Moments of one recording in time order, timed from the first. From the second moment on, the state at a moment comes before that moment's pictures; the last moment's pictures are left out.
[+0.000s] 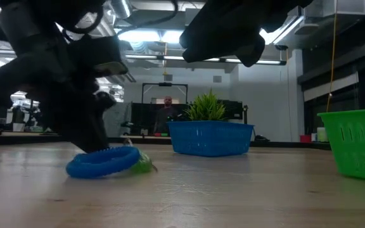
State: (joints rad) left arm -0.42 1.71 0.75 0.00 -0.24 -0.38; right arm 0.49 1.79 1.15 -0.01 0.43 0.46
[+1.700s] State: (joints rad) left arm -0.61 1.42 0.75 0.17 -1.06 -0.02; right arm 0.32 1.79 1.15 0.30 0.44 0.43
